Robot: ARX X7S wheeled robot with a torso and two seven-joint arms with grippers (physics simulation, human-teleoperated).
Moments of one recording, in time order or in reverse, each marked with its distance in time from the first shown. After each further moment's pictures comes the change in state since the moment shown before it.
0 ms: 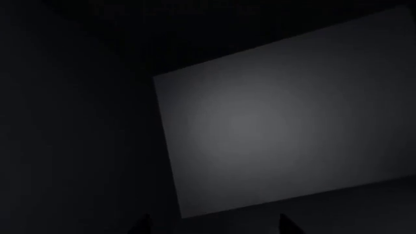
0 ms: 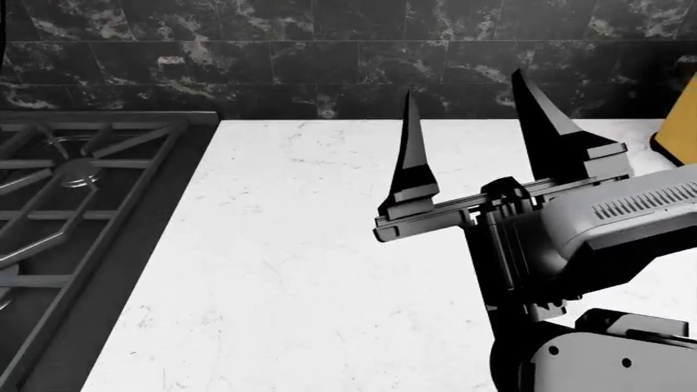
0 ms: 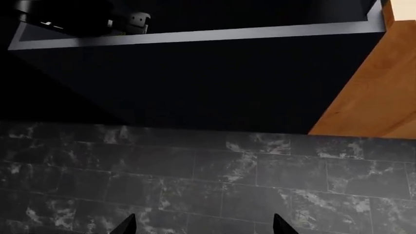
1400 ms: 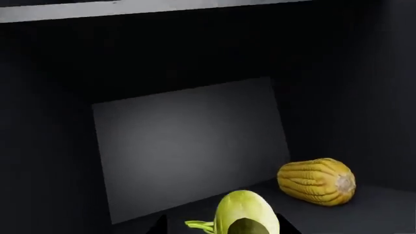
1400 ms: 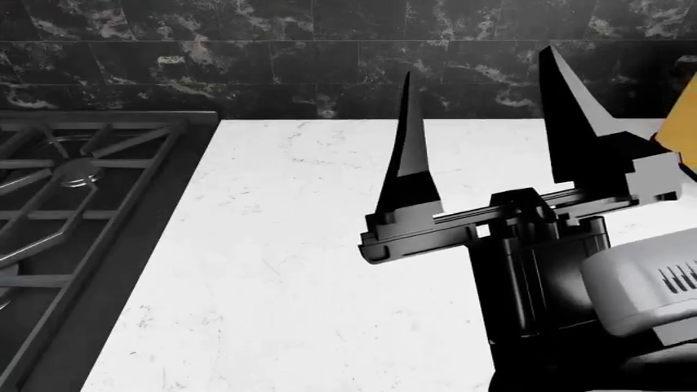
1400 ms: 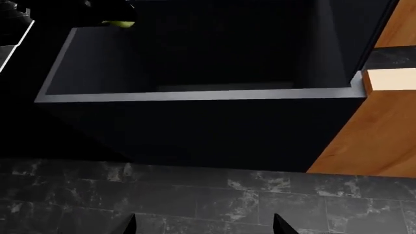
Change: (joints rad) left arm -0.056 -0.447 -0.062 0.953 -0.797 -0.614 -0.282; right arm 0.086 -0.025 -0.020 -0.187 -0.083 0.137 0.170
